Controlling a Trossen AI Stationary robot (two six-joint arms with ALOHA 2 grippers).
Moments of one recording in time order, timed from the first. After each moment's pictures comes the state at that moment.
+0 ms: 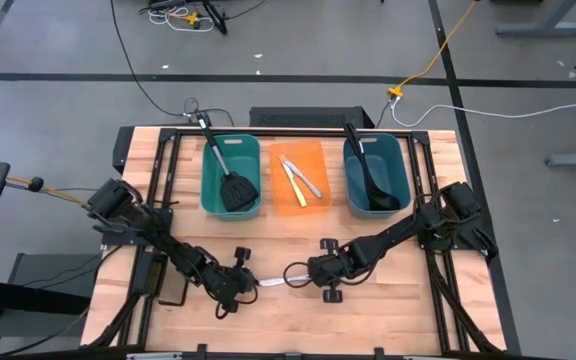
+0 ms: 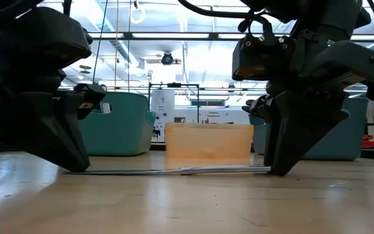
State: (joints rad) left arm -0.64 1.76 0.68 0.16 -0.41 -0.22; right arm 0.41 1.90 1.06 -0.37 0.08 0.37
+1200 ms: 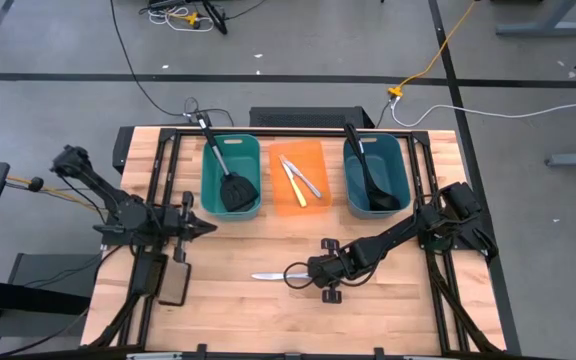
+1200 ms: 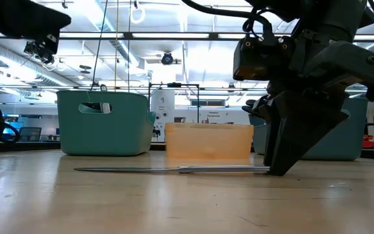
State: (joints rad) left arm -0.64 0.35 0.18 0.13 -0.65 -0.03; right arm 0.41 1.90 1.06 -0.34 0.11 0.40
